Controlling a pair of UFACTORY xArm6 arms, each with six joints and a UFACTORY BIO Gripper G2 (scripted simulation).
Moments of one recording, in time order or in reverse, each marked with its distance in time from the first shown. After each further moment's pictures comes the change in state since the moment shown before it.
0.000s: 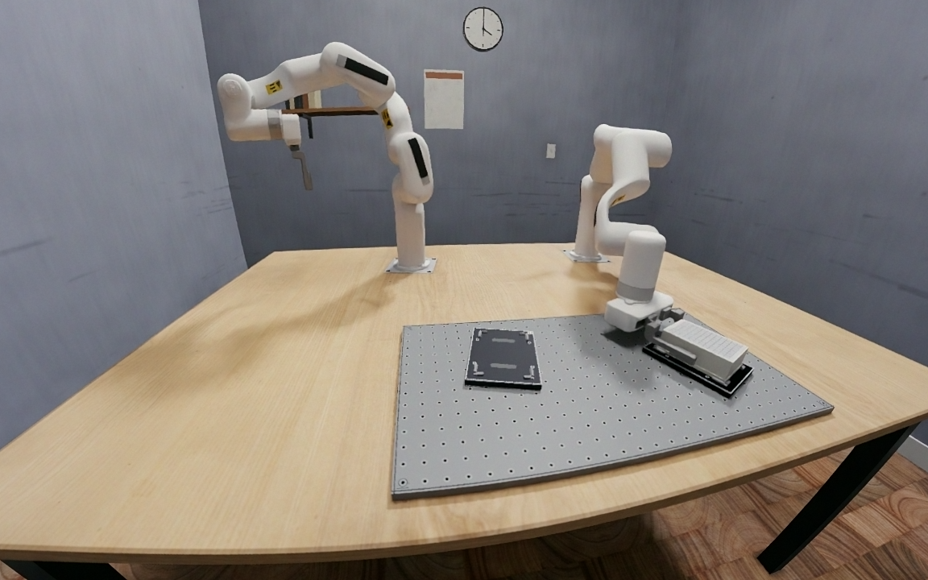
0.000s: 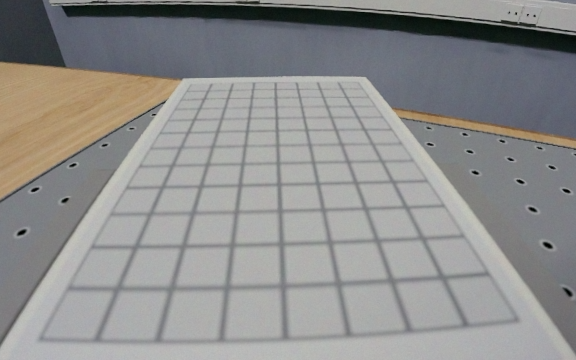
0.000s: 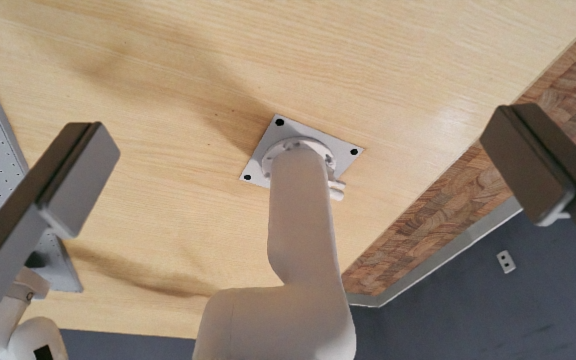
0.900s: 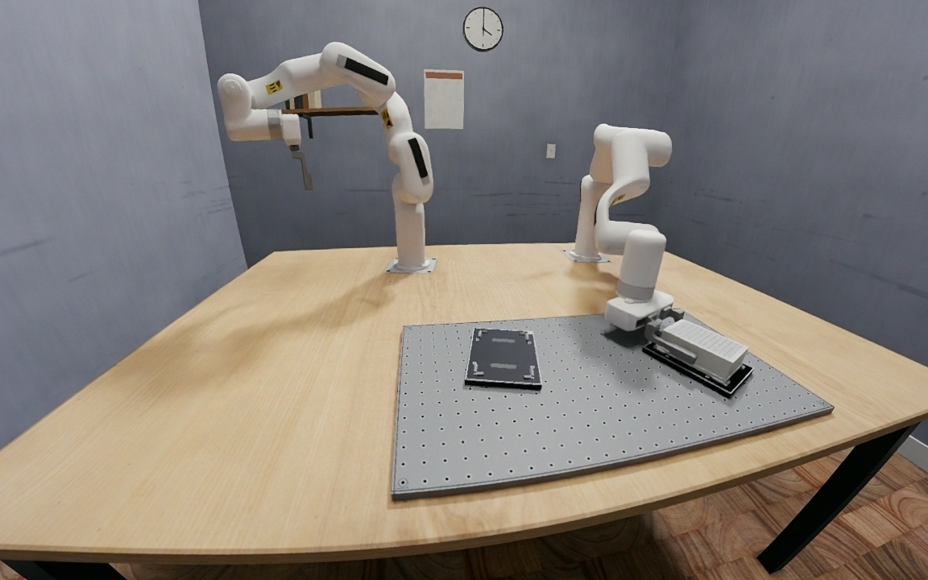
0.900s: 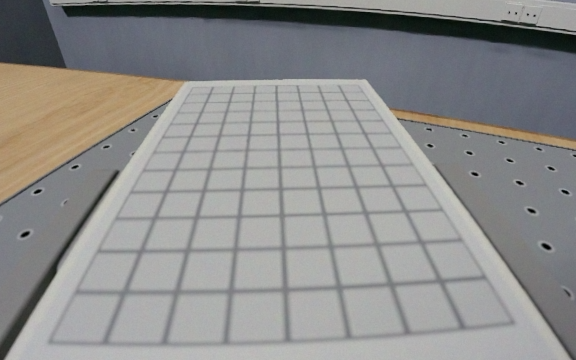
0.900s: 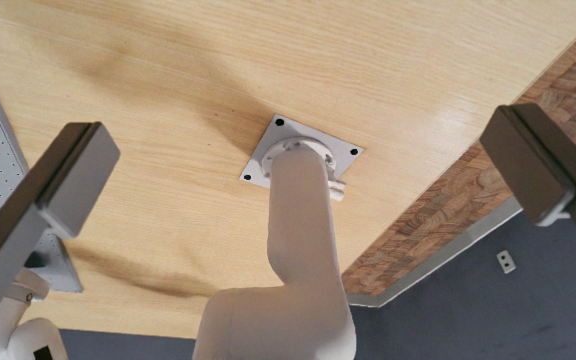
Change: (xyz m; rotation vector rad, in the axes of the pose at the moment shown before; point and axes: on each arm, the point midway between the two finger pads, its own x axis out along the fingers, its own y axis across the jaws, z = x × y) left arm 0.000 0.000 0.002 0.002 0.002 0.000; right arm 0.000 0.000 0.000 0.000 0.000 0.000
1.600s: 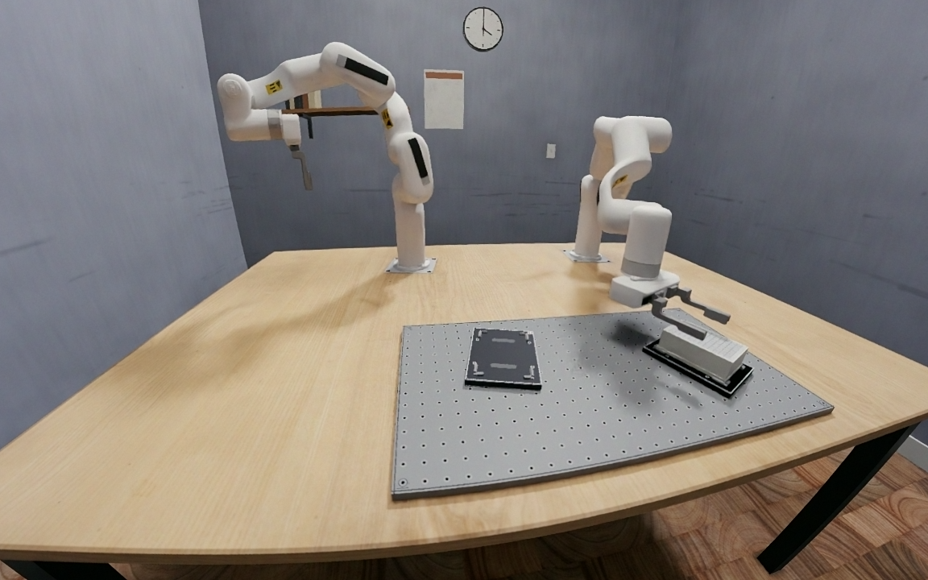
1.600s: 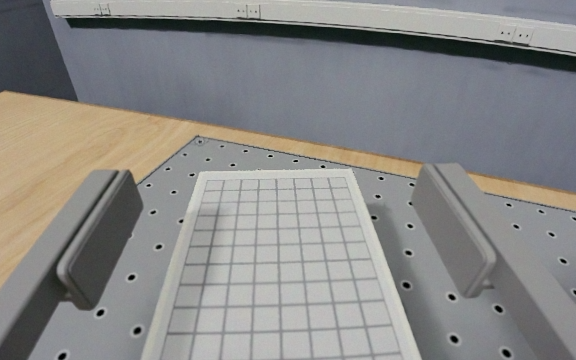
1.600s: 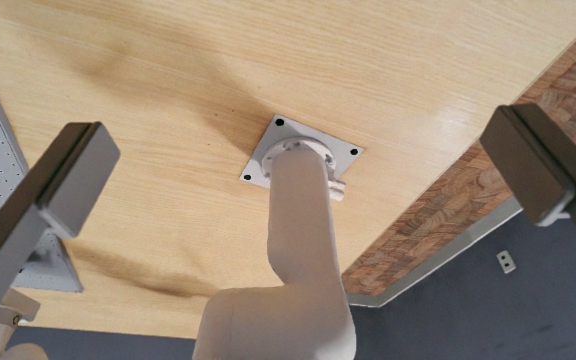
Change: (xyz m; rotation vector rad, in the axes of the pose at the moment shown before) left arm 0.001 -0.001 0.049 -0.003 -0.003 0.000; right arm 0.000 0.000 0.000 0.000 0.000 0.000
